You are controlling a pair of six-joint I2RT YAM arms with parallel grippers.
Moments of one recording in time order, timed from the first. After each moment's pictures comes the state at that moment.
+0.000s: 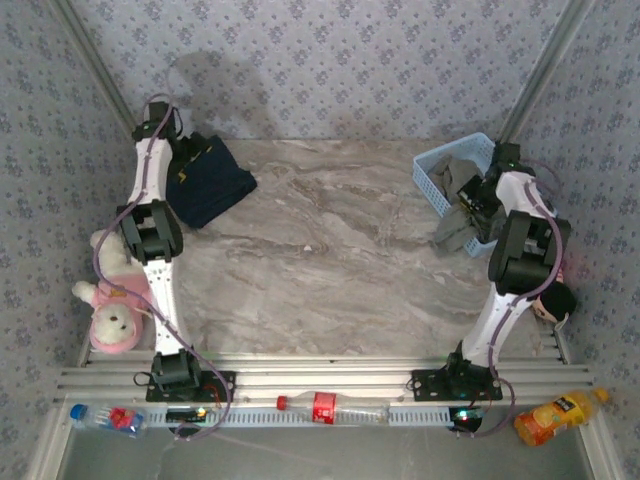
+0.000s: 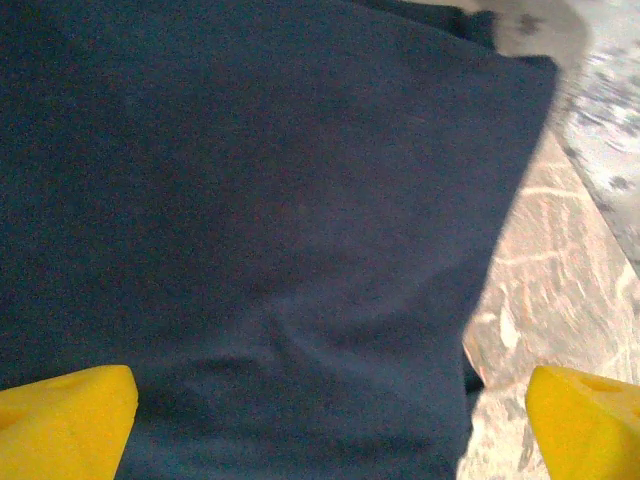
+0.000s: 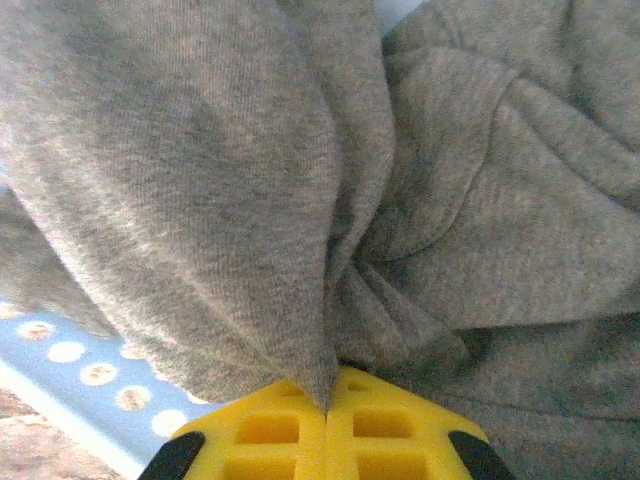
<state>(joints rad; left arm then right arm) 0.10 2.50 2.54 -1.07 0.11 -0.70 -0.27 1.95 1.56 -0.74 -0.21 0.56</state>
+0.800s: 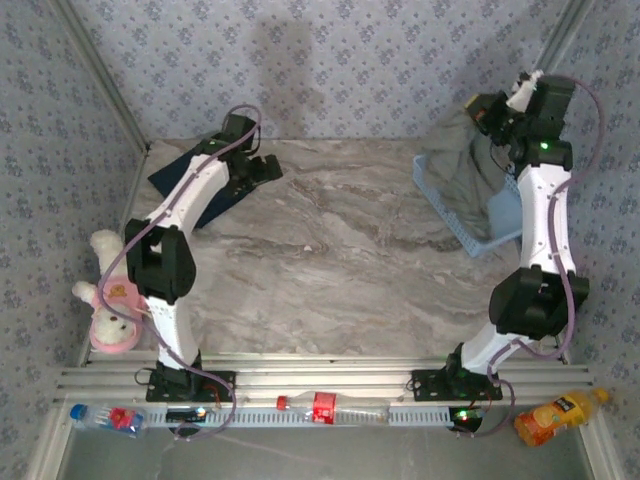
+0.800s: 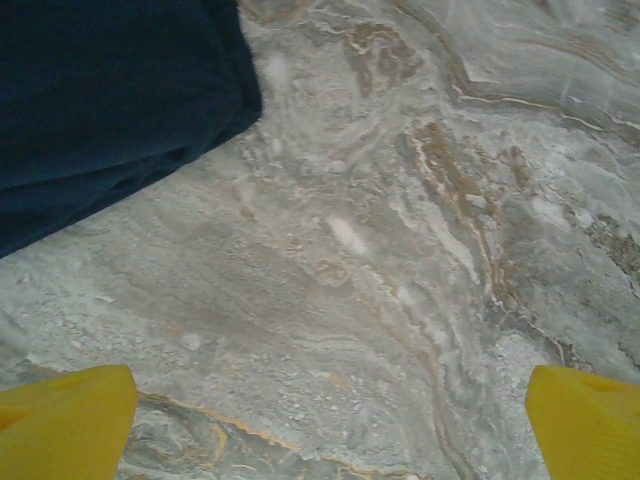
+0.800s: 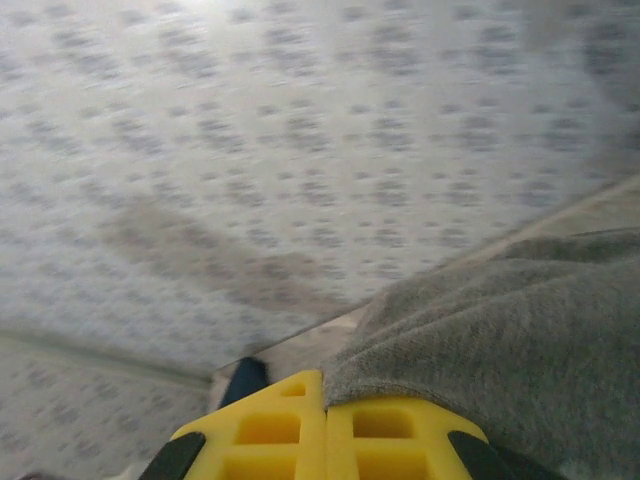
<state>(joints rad) -0.30 1.95 1.83 -0.90 -0.02 -0.59 -0.18 1.63 1.82 -0.48 -0.57 0.70</state>
